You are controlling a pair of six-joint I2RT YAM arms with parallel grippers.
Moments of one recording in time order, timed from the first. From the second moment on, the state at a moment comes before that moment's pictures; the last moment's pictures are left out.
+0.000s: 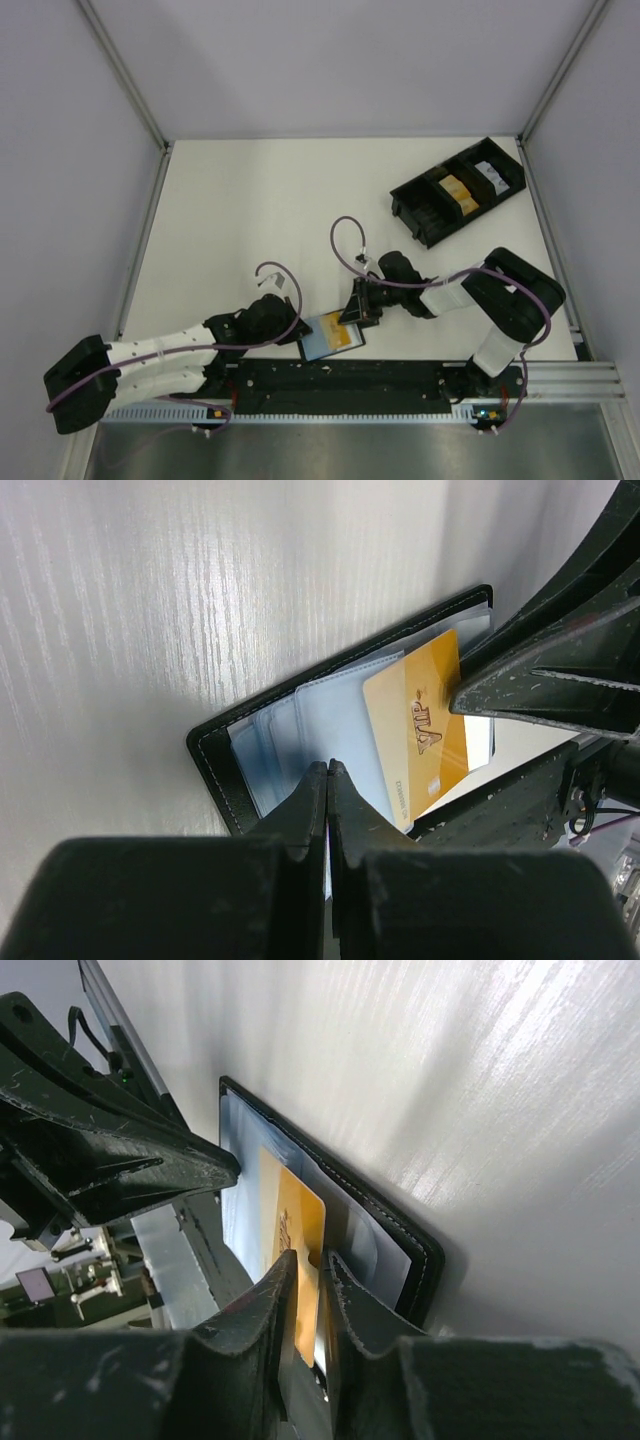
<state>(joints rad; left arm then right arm) -1.00 0.91 0.21 -0.07 -0.10 -1.16 0.75 1.66 0.46 0.50 -0.65 0.83</state>
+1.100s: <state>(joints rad) -0.98 0.90 0.25 -0.11 -0.17 -1.11 0.42 1.16 0.48 0.11 -0.62 0.70</state>
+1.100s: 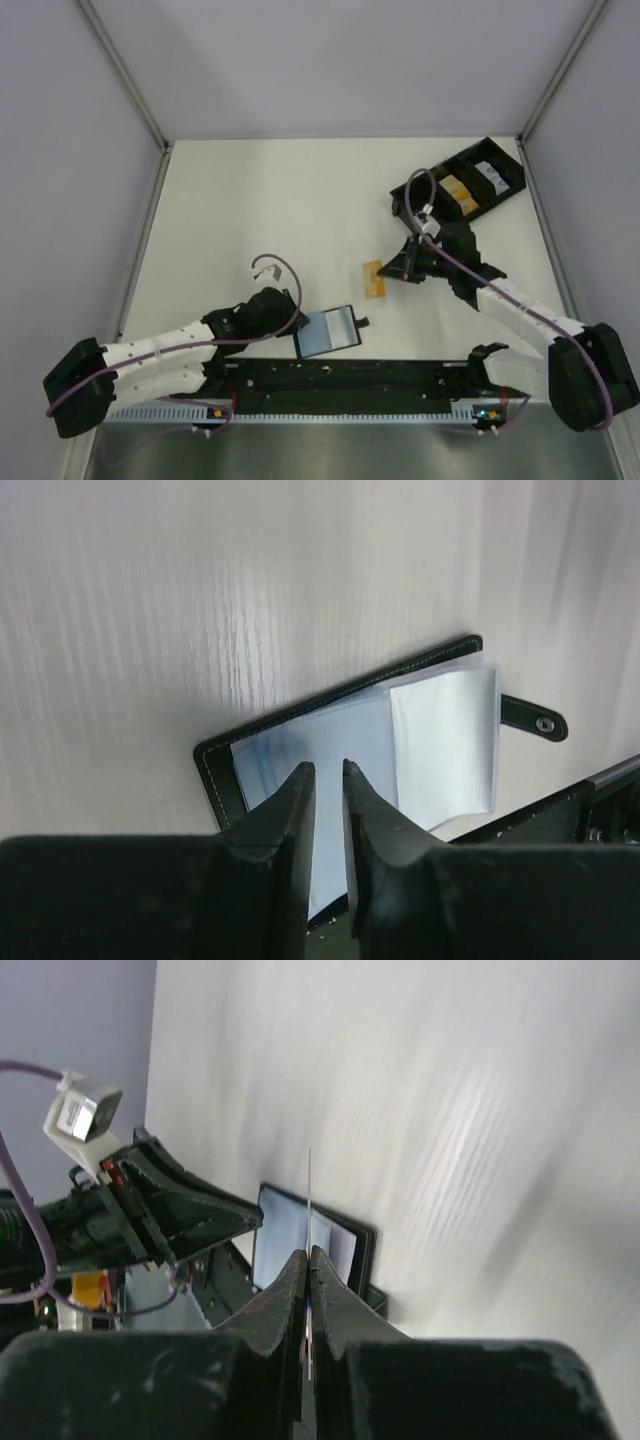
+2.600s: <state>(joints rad) -0.31 0.60 0.72 -0.55 -0.26 -0.28 -0.22 1.90 1.21 0.24 -0.35 0.85</state>
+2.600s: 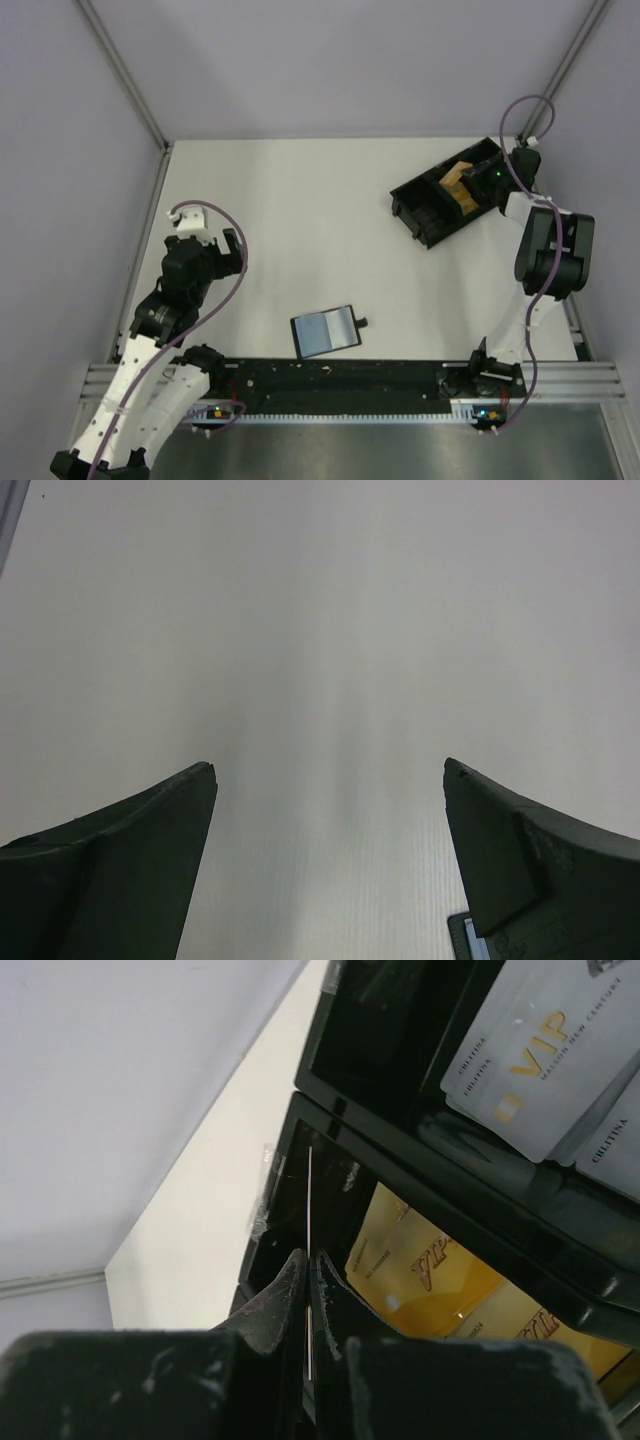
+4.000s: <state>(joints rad) -0.29 0.52 0.71 -0.55 -0.25 -0.28 0.22 1.29 1.10 -0.26 -0.06 0.47</state>
